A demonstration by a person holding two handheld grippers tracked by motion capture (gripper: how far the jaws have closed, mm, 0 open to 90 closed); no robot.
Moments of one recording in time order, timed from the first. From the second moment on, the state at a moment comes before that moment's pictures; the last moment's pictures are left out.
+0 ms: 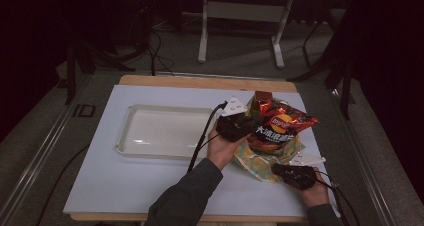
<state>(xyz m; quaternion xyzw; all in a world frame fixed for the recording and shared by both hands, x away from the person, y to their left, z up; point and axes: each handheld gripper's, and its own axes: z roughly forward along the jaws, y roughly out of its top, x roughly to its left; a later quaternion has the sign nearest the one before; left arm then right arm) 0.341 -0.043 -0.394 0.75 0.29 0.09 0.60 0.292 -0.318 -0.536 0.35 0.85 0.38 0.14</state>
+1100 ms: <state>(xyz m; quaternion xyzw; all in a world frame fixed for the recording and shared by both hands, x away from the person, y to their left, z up) 0.326 -0.071 -0.354 0.73 0.24 0.07 0.63 0.291 -0.317 -0.537 0.34 0.85 0.38 0.15</state>
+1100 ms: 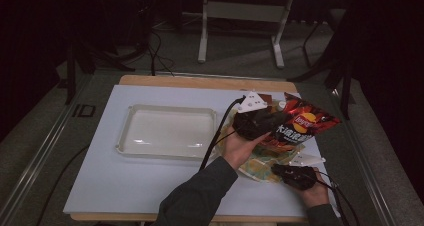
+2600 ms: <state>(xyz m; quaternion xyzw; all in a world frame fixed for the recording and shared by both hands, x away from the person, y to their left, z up) 0.314 0.064 -0.323 0.68 0.30 0.14 0.66 0.291 -0.318 -0.537 0.34 0.85 0.38 0.14</state>
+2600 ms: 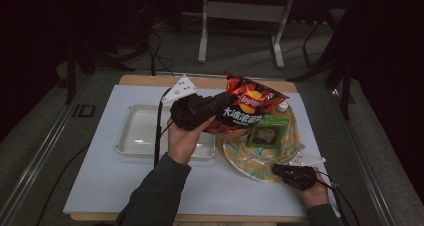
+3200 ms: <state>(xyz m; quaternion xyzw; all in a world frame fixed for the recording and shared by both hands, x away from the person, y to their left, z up) 0.320 0.114 -0.323 0.65 0.35 0.18 0.65 0.291 -0.318 -0.537 0.34 0.85 0.38 0.14</state>
